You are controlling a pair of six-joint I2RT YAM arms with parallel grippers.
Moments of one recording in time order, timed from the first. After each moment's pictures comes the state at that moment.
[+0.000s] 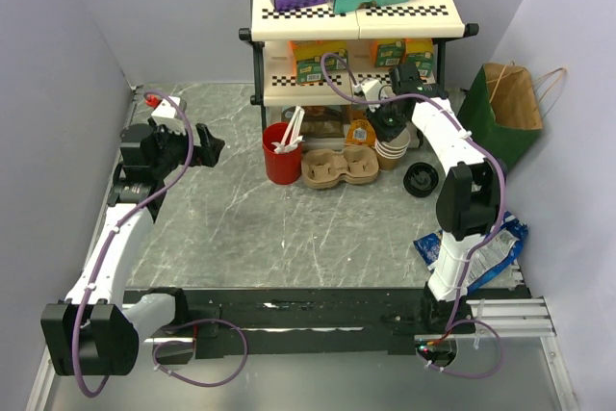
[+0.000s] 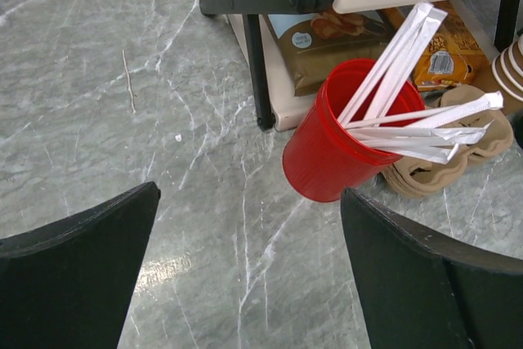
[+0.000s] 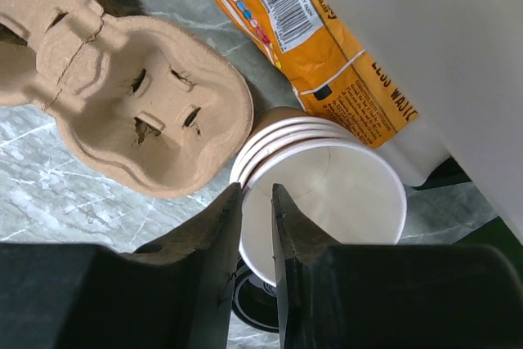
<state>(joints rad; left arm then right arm) -0.01 1.06 0.87 -0.06 0.38 -0.10 0.18 1.92 1.78 -0.91 -0.22 -0.62</state>
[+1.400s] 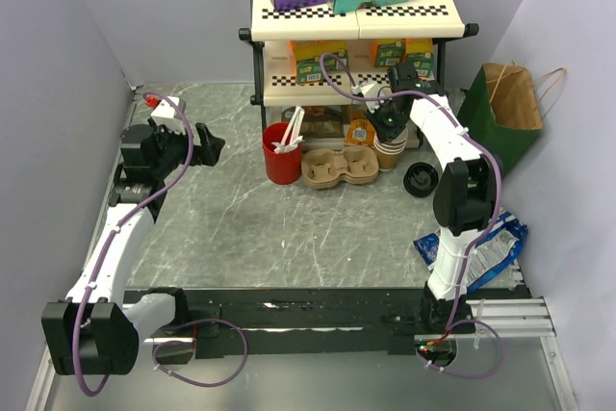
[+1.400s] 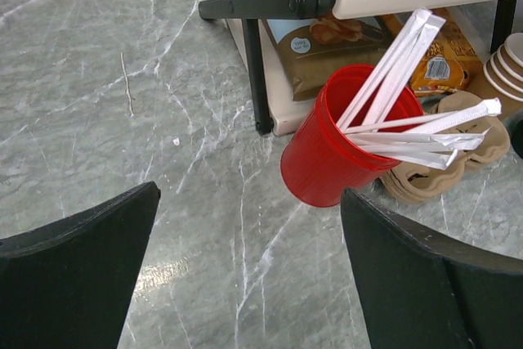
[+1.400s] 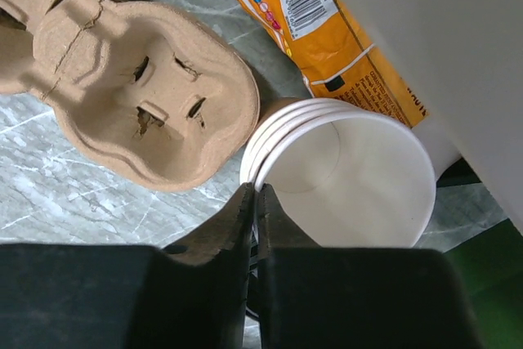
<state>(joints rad) -0.01 1.06 0.86 -0.03 0.38 -0.12 0.17 1.97 1.84 -0.98 -0.22 -0.63</state>
